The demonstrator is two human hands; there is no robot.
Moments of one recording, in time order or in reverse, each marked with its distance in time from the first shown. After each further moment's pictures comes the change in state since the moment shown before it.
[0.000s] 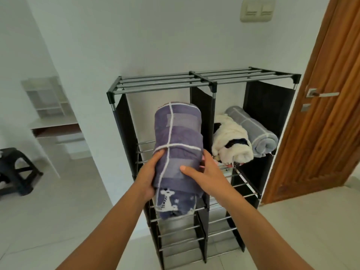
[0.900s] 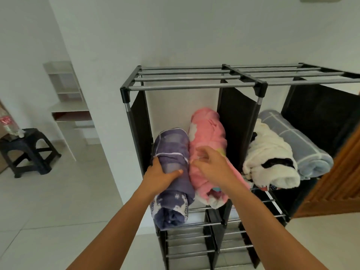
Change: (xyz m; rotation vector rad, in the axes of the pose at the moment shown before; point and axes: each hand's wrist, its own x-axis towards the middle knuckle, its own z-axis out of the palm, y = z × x) left_hand 0.081 0.017 -0.050 0.879 0.304 0.089; right_hand 0.131 0.016 0.034 -0.313 -0.016 0.109
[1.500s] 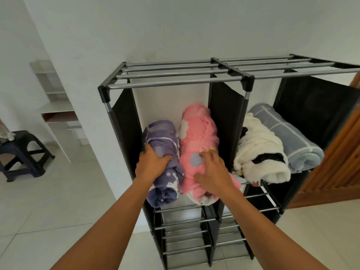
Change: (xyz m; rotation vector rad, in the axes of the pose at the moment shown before) left_hand 0.041 0.026 0.016 0.190 0.222 0.009; right_hand 0.007 0.056 -0.015 -0.588 0.010 -0.081
